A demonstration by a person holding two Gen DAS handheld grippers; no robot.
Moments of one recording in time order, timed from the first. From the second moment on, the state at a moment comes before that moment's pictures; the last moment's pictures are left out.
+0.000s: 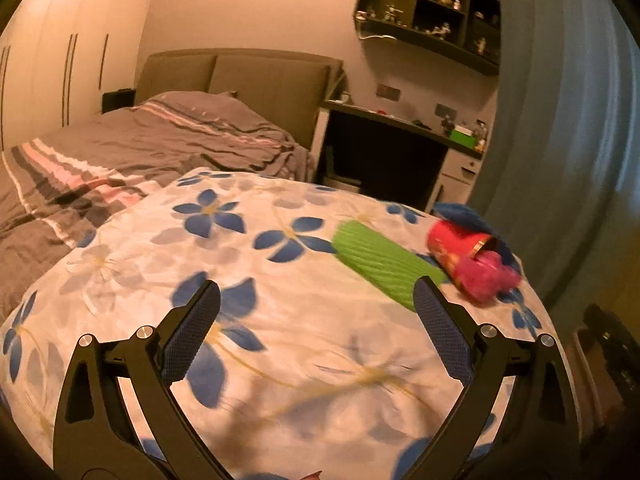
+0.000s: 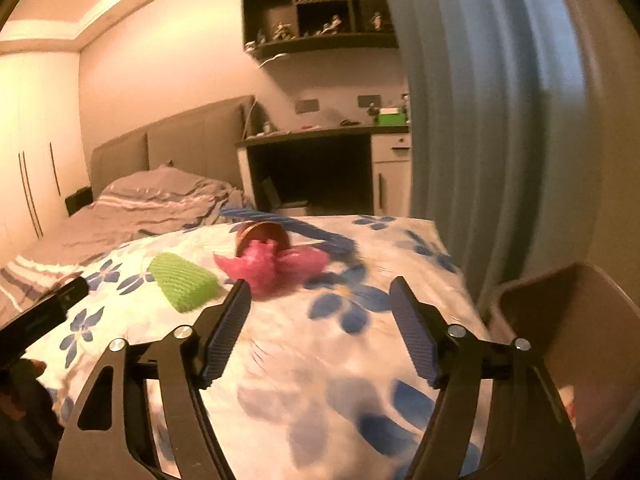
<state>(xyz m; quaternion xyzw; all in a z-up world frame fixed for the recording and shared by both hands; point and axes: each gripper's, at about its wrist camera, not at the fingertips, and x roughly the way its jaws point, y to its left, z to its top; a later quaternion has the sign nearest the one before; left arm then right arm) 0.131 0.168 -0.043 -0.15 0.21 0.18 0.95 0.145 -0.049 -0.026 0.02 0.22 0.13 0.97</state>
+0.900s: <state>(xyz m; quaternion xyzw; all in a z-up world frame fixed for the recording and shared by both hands) 0.152 0.198 -0.052 -0.18 0.22 0.15 0.95 0.243 0.023 -0.059 -0.03 0.32 0.19 0.93</state>
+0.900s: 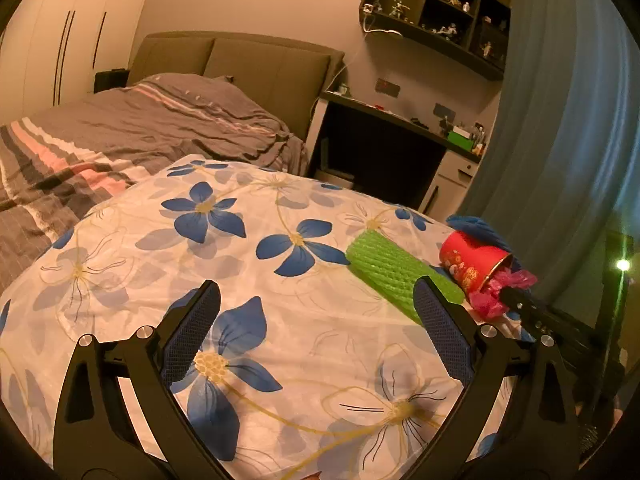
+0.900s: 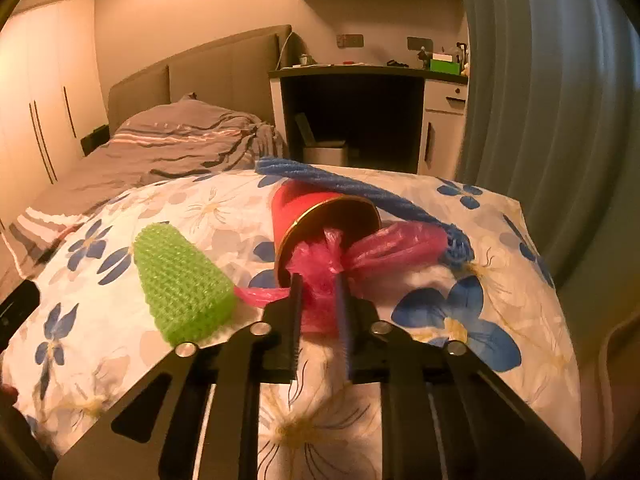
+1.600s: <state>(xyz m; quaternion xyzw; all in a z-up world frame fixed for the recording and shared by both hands) 0.221 0.168 -0.057 -0.21 0.28 0.08 0.93 0.160 -0.030 -0.040 0.02 0.27 0.21 0.94</state>
